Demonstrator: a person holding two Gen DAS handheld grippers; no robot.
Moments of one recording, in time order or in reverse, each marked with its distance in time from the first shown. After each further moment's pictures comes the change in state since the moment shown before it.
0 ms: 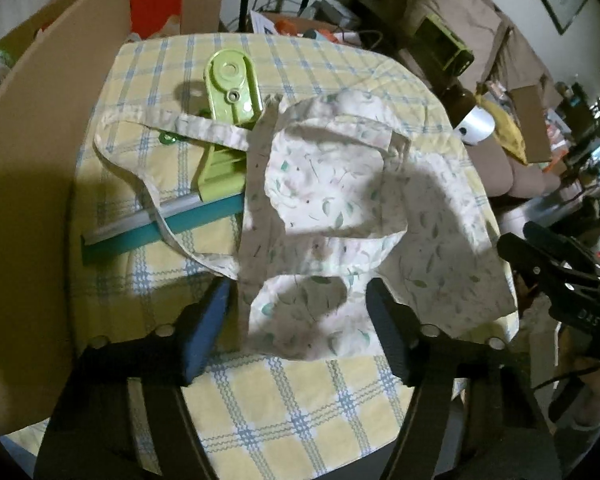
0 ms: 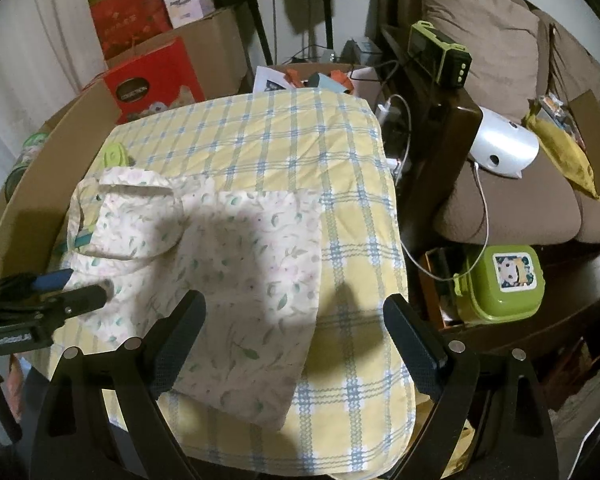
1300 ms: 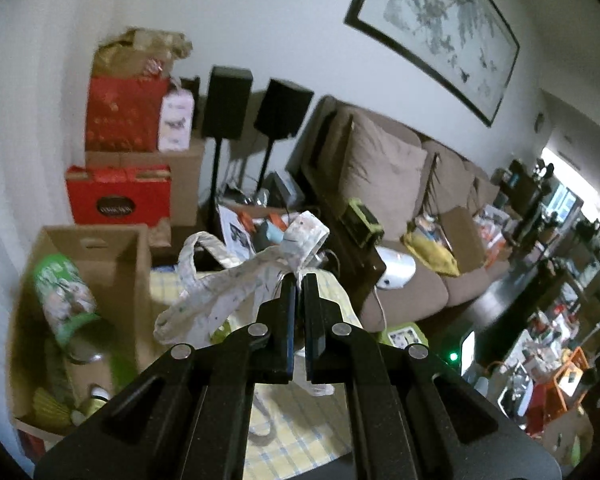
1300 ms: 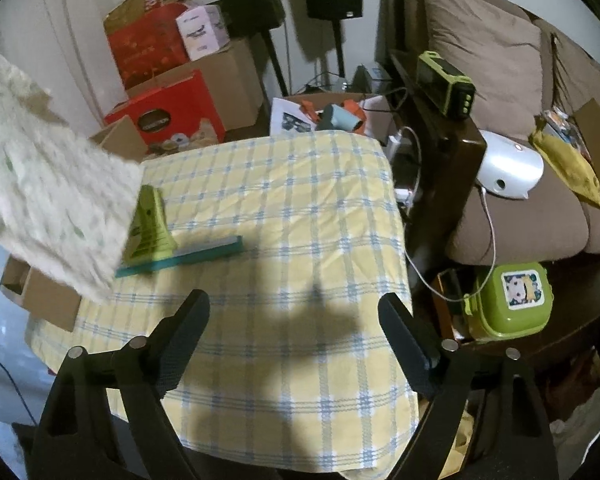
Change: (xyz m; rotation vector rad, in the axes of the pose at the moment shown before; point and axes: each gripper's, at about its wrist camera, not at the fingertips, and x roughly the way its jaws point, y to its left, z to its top) left arm -0.262 -0.015 0.073 0.057 -0.533 -0.132; right arm -0.034 0.012 0.022 -0.008 -0.072 0.069
